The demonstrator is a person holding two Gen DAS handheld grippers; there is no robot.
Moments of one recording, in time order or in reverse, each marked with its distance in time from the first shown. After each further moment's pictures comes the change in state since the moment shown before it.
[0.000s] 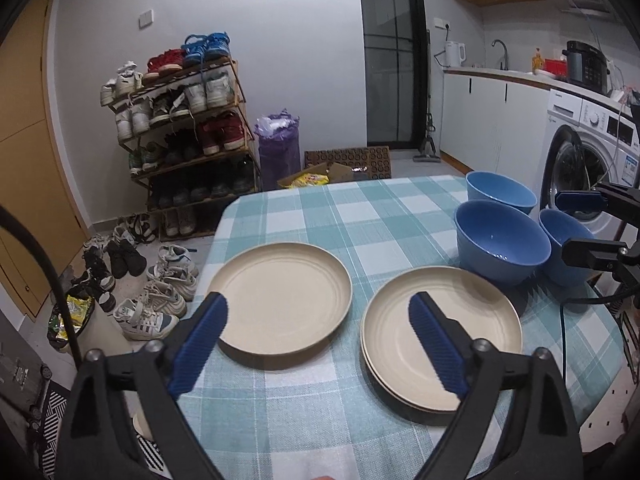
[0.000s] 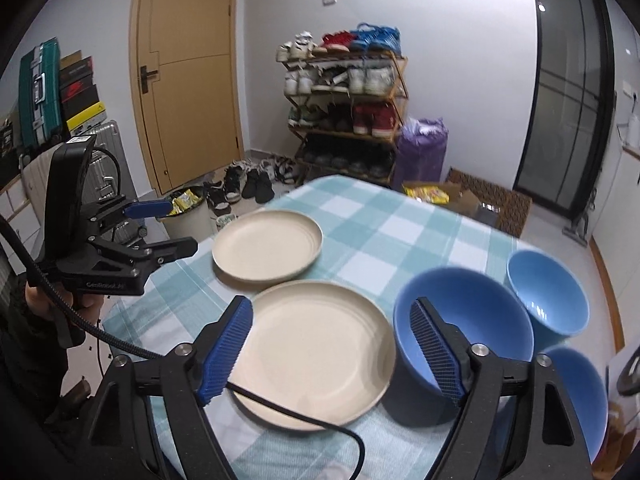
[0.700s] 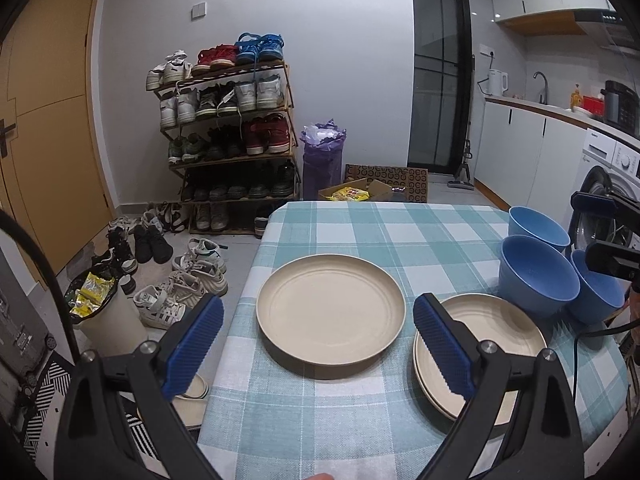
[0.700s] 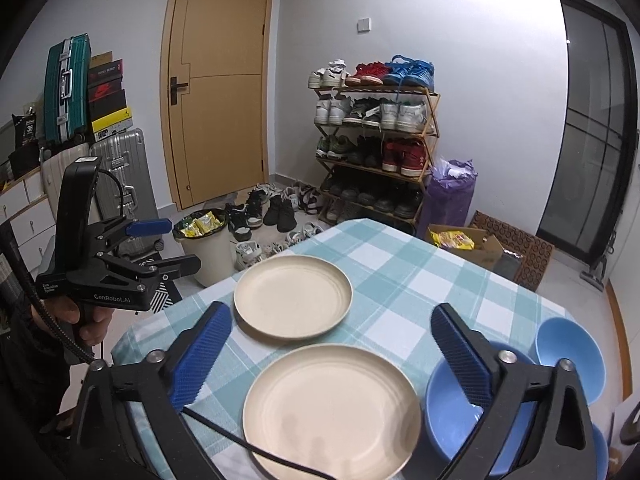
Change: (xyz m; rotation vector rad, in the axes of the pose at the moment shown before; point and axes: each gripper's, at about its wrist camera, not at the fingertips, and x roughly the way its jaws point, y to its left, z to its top) left arm 0.002 0.050 -0.002 -0.130 -0.038 0.095; right arm 0.018 0.028 0.047 -0.080 -0.108 0.075
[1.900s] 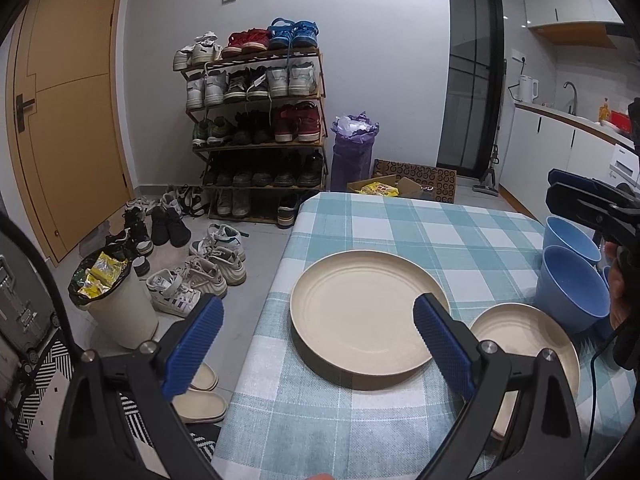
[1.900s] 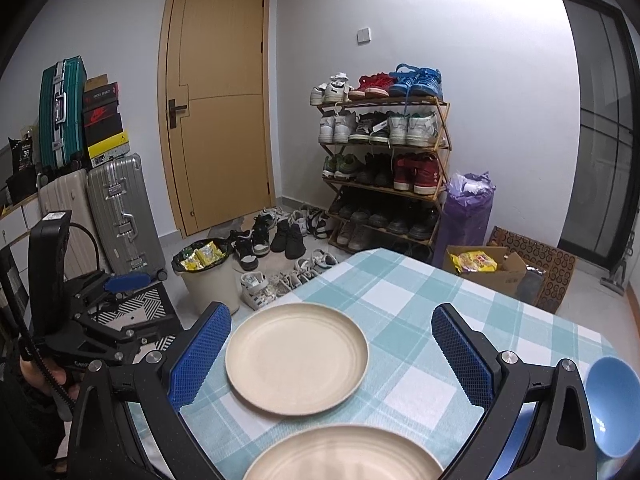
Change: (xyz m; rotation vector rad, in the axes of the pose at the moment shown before) left arm 0.034 0.032 -0.005 -0.074 0.025 0.069; right arm 0.090 -0.005 0.040 0.052 -0.074 0.040
